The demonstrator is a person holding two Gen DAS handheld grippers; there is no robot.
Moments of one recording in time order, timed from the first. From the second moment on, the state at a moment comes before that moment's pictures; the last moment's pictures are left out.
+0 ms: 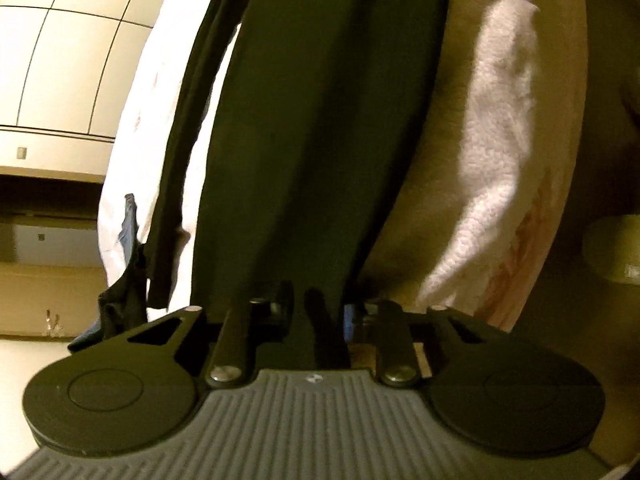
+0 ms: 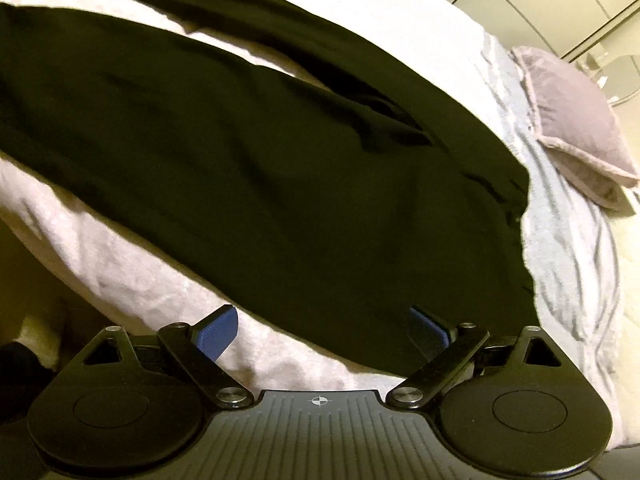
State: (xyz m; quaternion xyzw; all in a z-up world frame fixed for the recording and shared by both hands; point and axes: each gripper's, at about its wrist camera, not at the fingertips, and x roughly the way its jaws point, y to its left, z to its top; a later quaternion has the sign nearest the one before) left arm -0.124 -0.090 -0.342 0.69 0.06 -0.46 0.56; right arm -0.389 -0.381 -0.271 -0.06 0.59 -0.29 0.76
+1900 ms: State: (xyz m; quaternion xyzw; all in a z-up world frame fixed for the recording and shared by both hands) left arm -0.104 -0.172 -0.197 0.70 0.17 -0.31 0.62; right arm -0.548 -0.558 -0.276 -0.38 0.53 -0.11 0.75
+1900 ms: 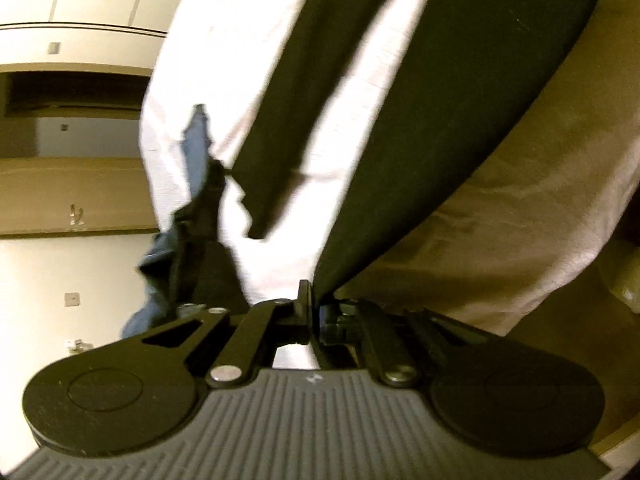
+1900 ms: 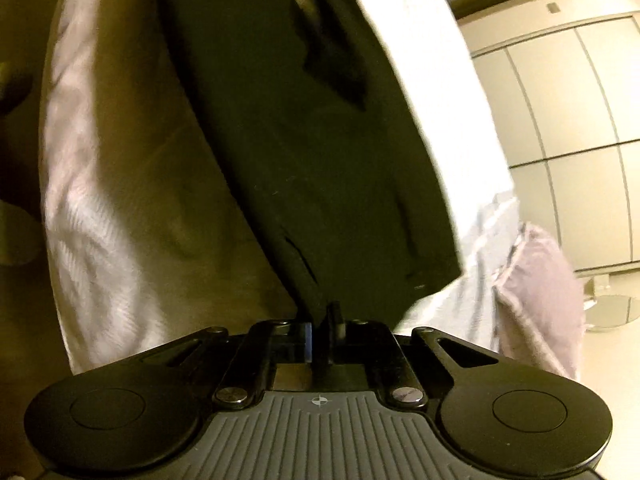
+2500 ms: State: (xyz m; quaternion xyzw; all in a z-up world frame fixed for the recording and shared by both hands) left arm 0.010 -0.252 -0.114 0.67 0.18 -0.40 0.60; right arm -0.417 -0.665 -0.178 -0.41 0.56 -0.05 0.72
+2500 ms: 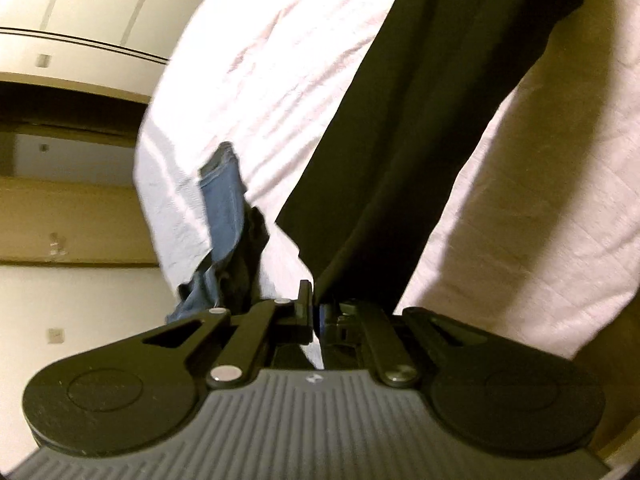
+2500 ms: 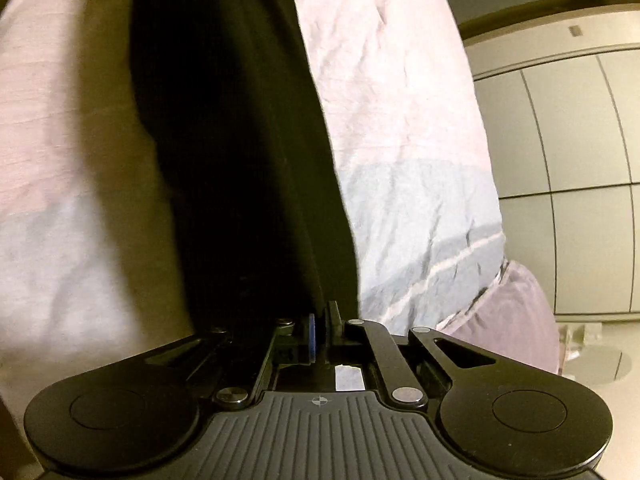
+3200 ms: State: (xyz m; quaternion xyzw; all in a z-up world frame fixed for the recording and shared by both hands) left arm 0.167 -0.442 -0.231 0.72 0.27 -0.45 0.45; right arm -0.270 -0.832 -0.253 -0.32 0.63 0.02 0.71
